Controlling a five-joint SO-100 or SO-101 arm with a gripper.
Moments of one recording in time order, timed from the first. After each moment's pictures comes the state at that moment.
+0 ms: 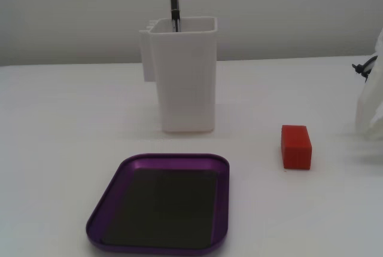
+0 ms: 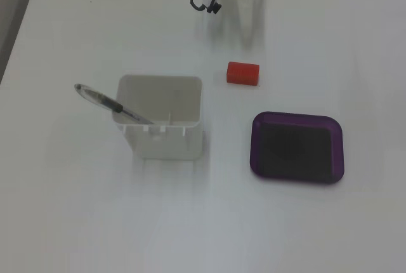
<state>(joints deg) -2.9 192.0 175.6 62.3 -0.4</state>
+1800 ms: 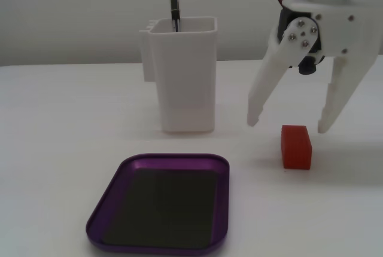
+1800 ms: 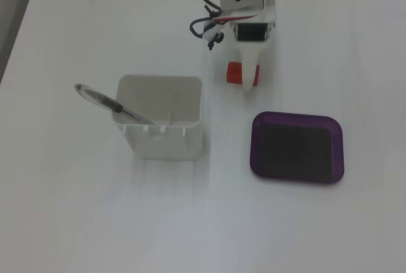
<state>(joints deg) -2.8 96.9 105.8 65.0 -0.4</state>
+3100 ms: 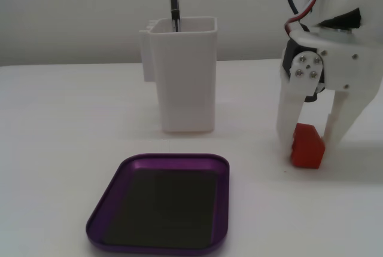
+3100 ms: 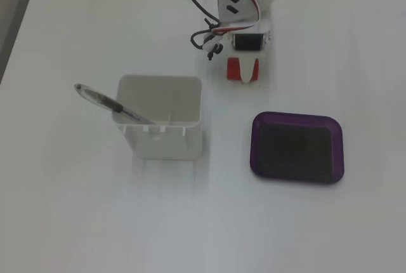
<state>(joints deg) -2.6 96.2 118.8 49.0 -0.4</state>
